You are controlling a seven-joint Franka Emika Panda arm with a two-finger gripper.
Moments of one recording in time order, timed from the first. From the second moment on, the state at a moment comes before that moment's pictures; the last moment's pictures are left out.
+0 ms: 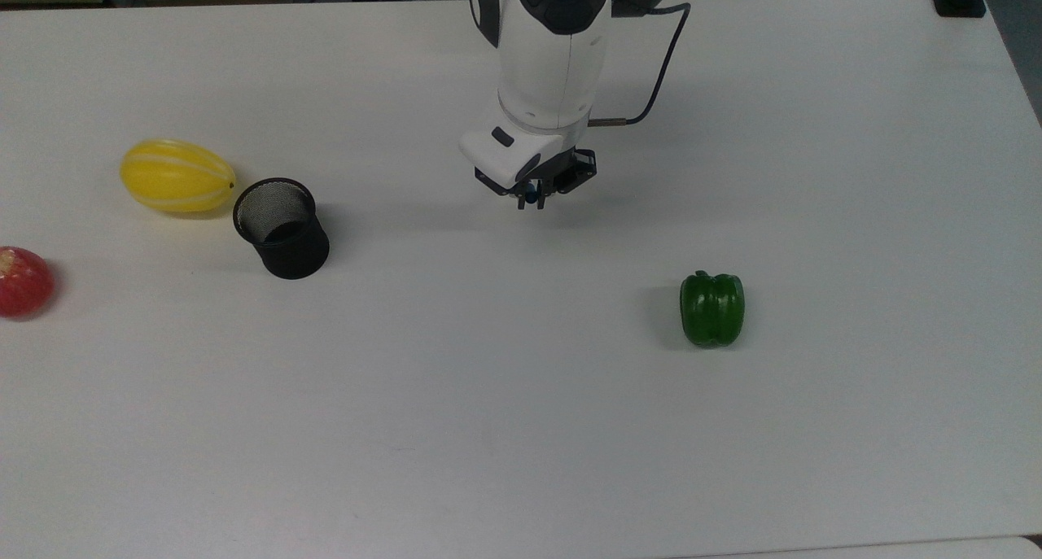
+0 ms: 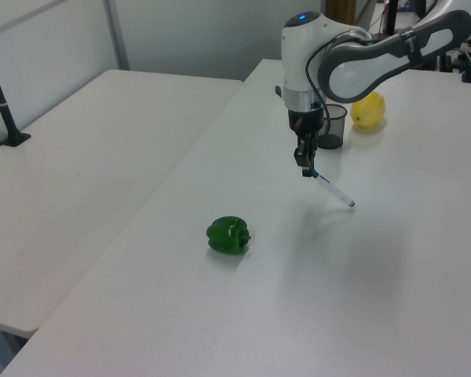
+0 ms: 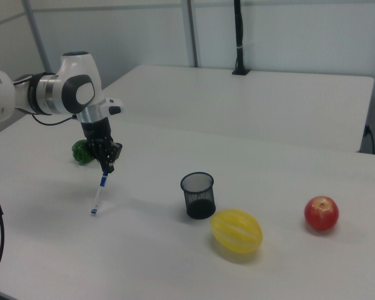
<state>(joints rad) 0.25 0.43 0.00 -1.58 -0.04 1.96 0.15</state>
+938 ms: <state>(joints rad) 0.26 0.43 0.00 -1.57 -0.04 1.97 0.15</state>
